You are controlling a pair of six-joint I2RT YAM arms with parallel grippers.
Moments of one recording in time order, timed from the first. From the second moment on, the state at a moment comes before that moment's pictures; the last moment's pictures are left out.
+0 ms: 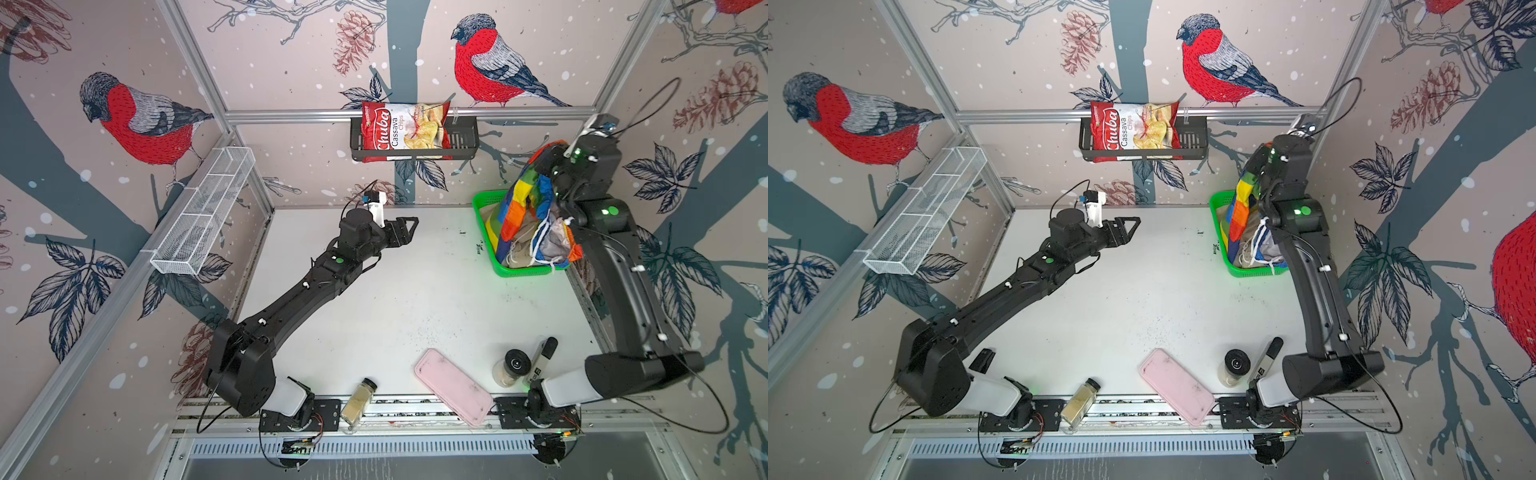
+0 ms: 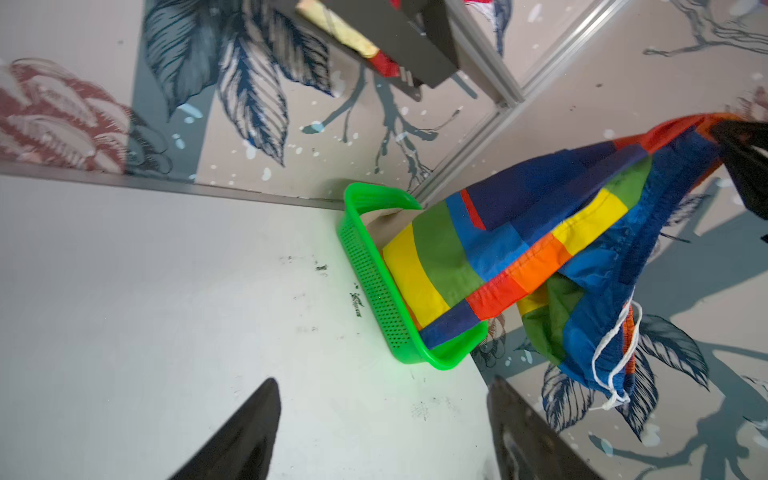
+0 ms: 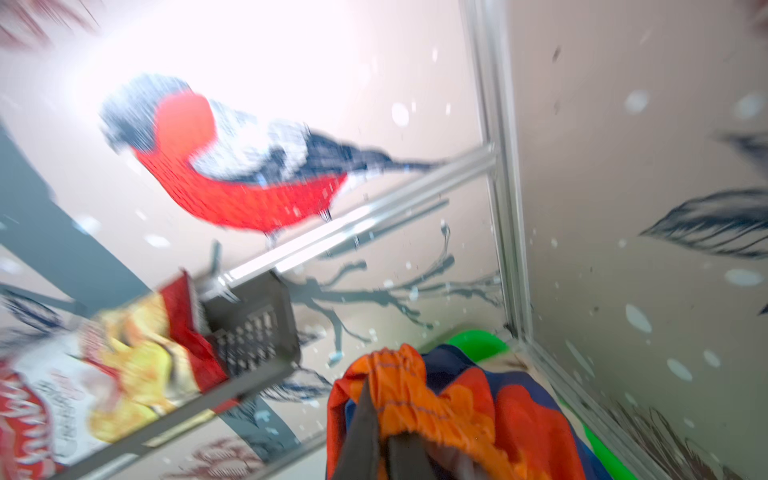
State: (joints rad) left arm -0.57 1.46 1.20 0.08 0.25 -0.62; right arm 0.21 1.45 1.89 -0.45 0.39 0.33
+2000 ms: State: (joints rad) left arm -1.04 1.79 1.91 -0.53 -0.14 -0.26; right arm 0.72 1.70 2.16 -0.22 0.15 0.36
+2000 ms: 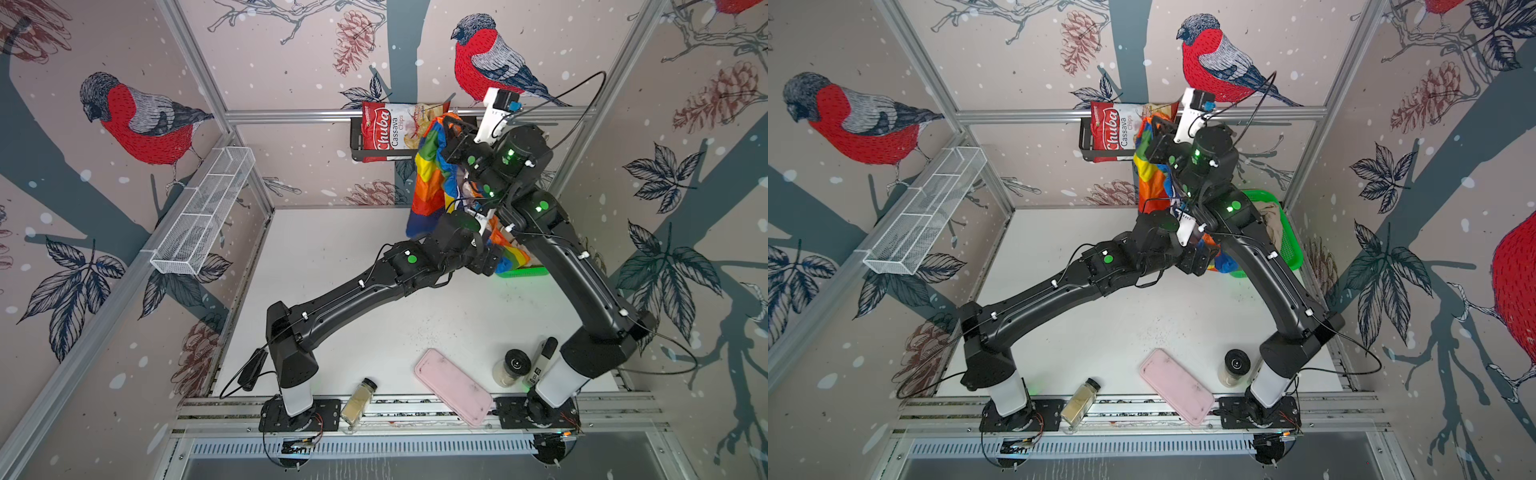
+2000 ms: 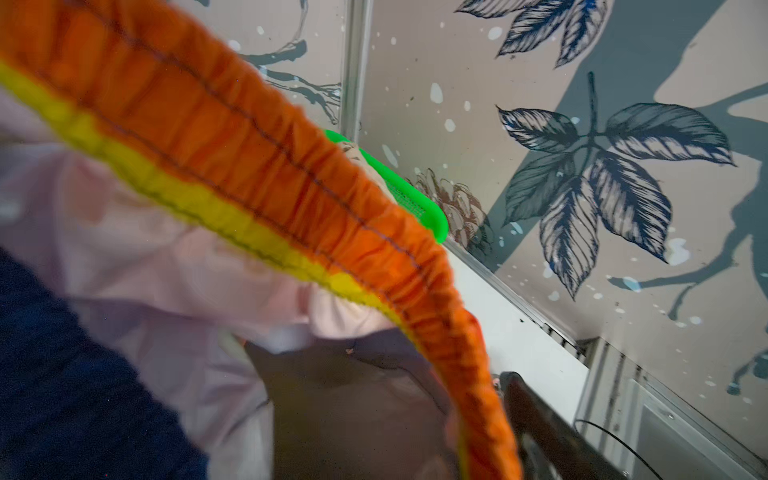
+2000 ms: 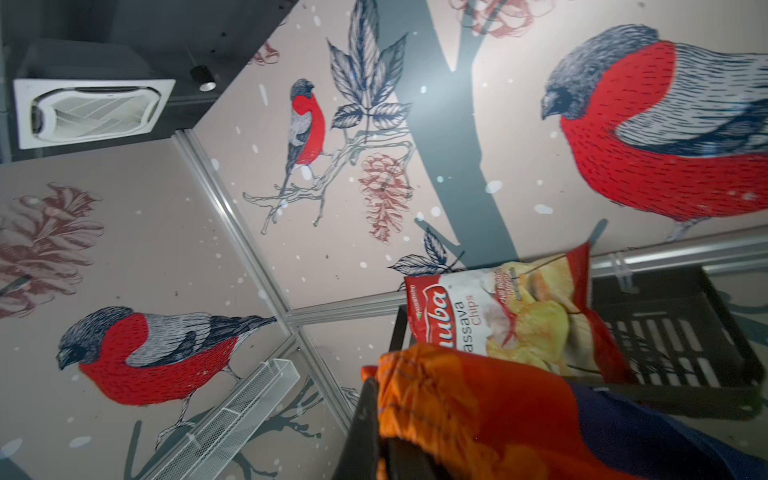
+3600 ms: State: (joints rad) left arm -0.41 1.43 1.83 -0.58 0.07 -0.39; right arm 0.47 1.12 0.83 -0.20 0.04 0.48
